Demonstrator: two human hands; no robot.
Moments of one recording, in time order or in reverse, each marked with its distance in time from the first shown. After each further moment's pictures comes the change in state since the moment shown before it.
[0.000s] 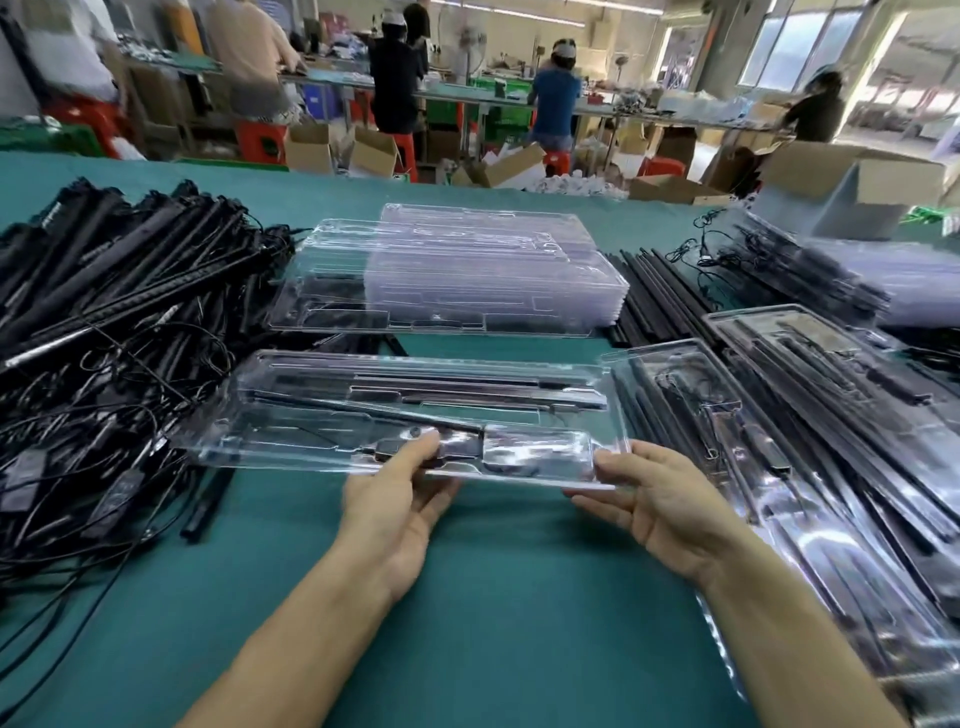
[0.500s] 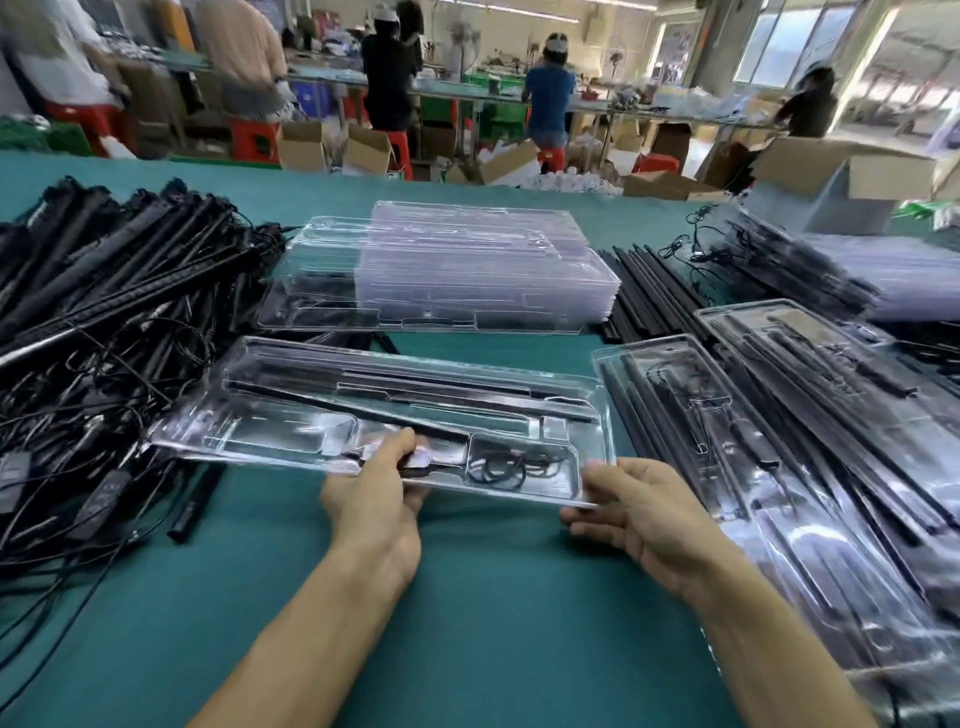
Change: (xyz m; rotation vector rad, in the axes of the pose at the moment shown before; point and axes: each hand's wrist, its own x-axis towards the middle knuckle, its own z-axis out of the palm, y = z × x) left_hand 0.004 -0.004 0.009 -0.082 0.233 0.162; right_hand -0.007 0.014 -0.001 -0.151 0.052 -0.013
